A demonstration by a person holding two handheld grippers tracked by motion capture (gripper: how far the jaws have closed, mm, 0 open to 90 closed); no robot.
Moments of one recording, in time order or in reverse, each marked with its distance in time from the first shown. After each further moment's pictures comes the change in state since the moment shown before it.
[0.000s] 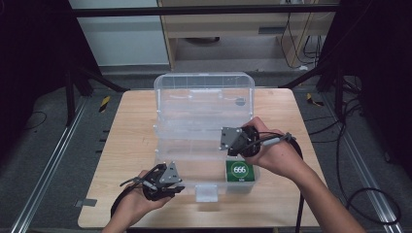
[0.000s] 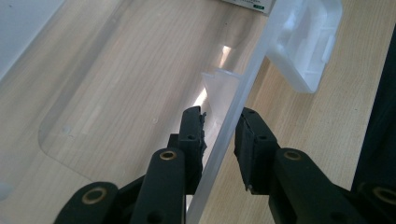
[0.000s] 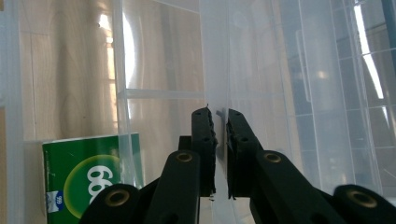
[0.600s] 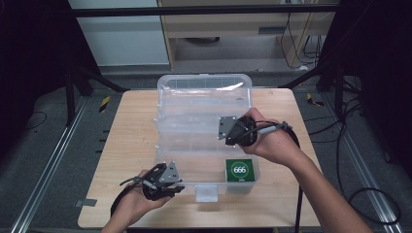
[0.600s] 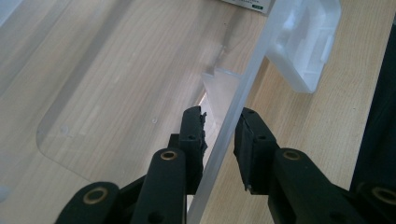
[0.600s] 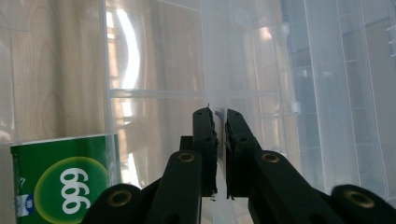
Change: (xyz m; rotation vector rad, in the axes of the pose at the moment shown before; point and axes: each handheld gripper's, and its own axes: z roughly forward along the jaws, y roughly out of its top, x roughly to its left) left arm 0.002 0.000 0.000 0.003 -0.007 0.007; right arm -0.023 0.003 0.010 0.030 0.026 0.006
